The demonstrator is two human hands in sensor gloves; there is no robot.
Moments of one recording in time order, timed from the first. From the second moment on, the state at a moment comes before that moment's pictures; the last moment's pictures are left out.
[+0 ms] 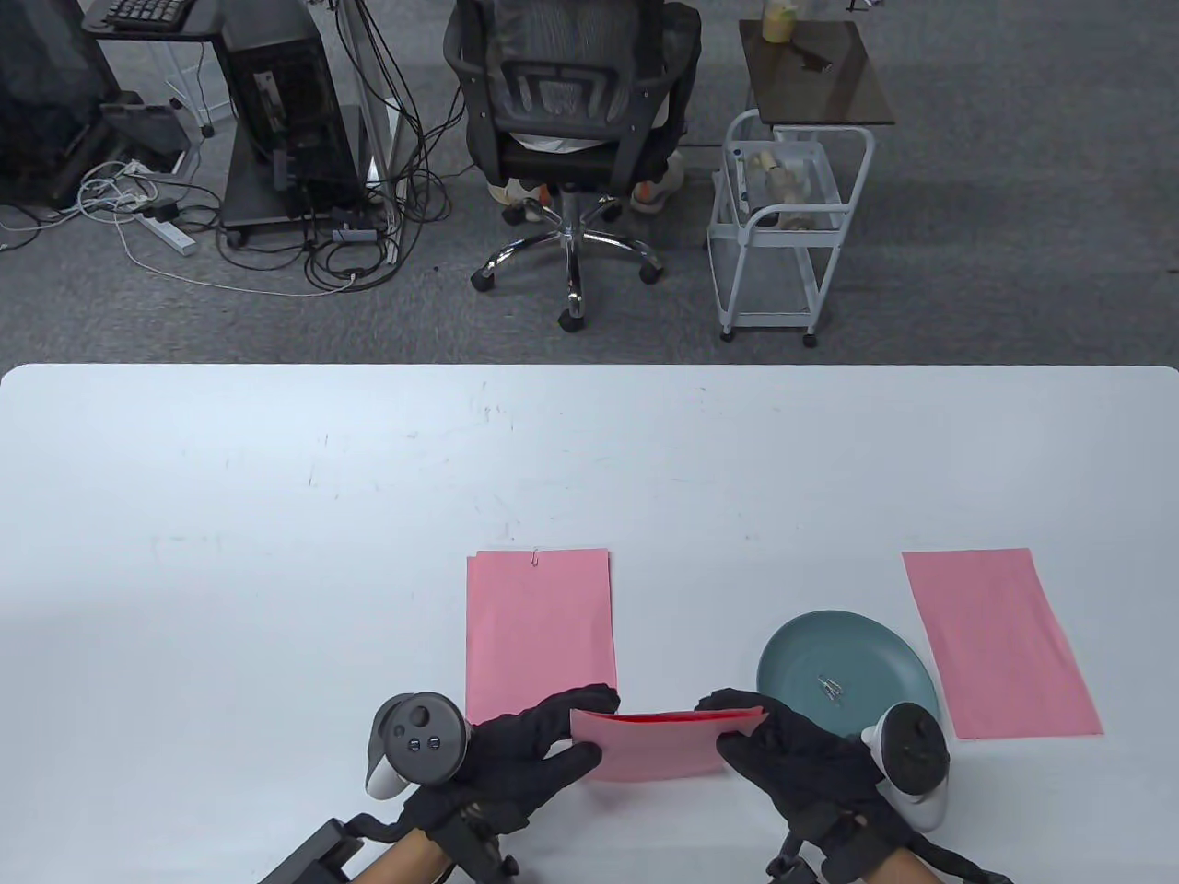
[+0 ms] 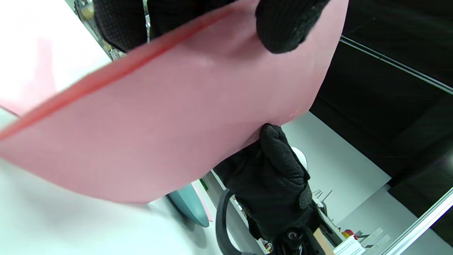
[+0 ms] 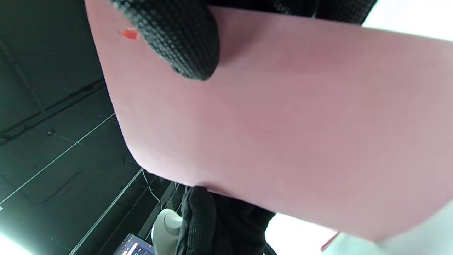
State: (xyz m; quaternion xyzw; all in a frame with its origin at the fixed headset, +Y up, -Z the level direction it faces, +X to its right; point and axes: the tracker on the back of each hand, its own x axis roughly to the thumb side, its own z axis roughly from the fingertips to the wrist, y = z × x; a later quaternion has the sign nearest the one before) left_hand -0.121 -0.744 -0.222 -0.09 -0.36 0.52 0.77; right_hand 0.205 -0.744 -0.216 0.24 0.08 0.73 0.64
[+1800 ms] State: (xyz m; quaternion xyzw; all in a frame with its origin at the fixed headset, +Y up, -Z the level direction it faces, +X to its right) left_hand -0.145 -0.752 -0.235 -0.10 -0.33 0.59 0.73; right_hand 0.269 -0.733 -0.242 0.01 0.06 1.00 0.06
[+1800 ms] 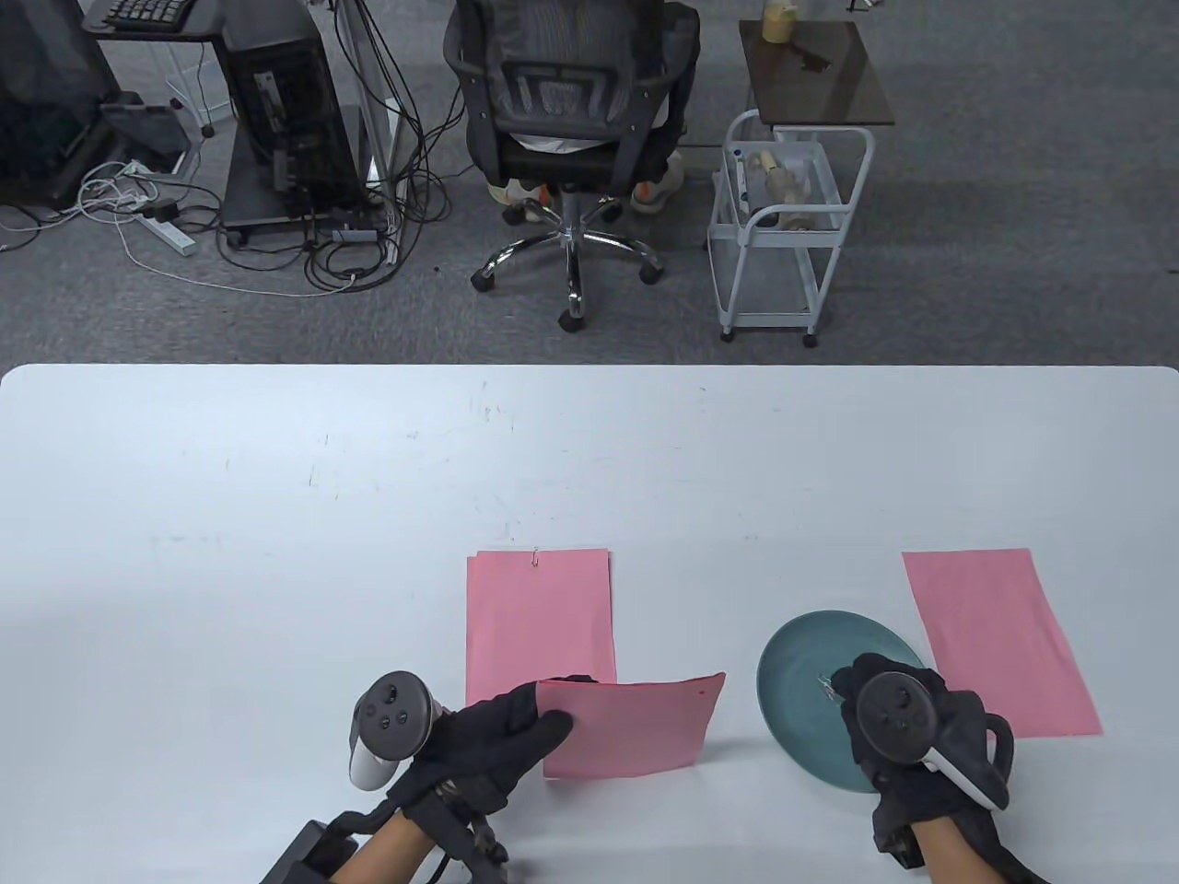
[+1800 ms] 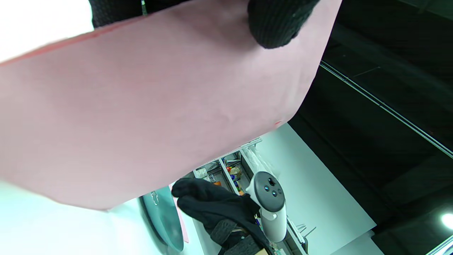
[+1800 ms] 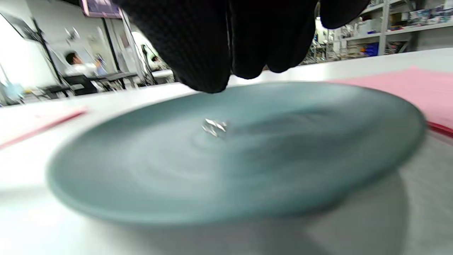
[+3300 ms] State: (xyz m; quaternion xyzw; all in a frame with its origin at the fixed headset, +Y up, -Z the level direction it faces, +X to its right) left_hand -0.144 -0.751 -0.235 -0.10 -0.33 0.57 0.74; right_hand 0.242 -0.716 -0.239 0.04 -0.05 1.00 0.03
